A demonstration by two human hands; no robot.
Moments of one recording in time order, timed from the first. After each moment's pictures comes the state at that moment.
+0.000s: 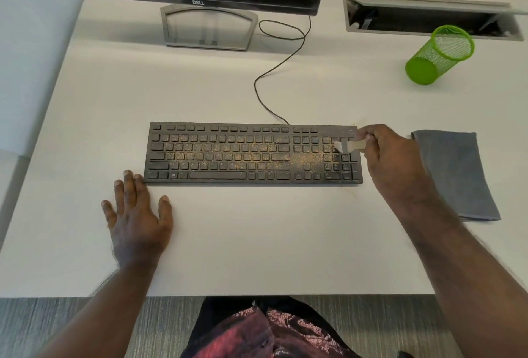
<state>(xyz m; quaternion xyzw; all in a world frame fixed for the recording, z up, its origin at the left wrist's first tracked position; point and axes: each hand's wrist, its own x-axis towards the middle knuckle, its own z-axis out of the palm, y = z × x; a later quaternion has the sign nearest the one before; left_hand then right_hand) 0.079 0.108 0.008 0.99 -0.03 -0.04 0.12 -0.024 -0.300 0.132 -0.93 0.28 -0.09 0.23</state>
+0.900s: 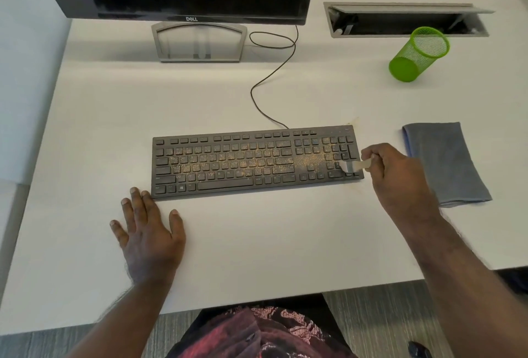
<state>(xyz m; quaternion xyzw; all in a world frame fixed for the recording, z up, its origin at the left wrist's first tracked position) 0.080 0.112 0.009 0.99 -0.06 -0.06 0.12 -0.055 -0.268 0.135 -0.91 0.34 -0.10 0.21</state>
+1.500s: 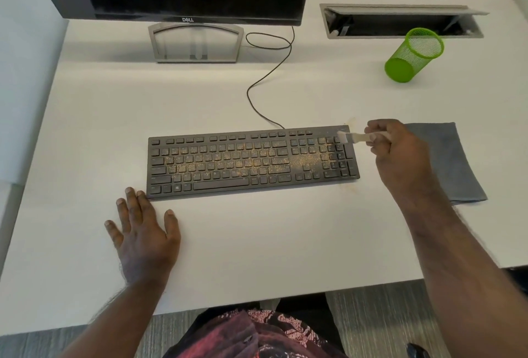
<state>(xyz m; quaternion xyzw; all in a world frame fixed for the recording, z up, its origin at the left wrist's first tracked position) 0.081 0.113 0.007 0.99 -0.06 -0.07 0.12 -0.032 -0.289 0.140 -0.87 0.36 -0.16 0.28</state>
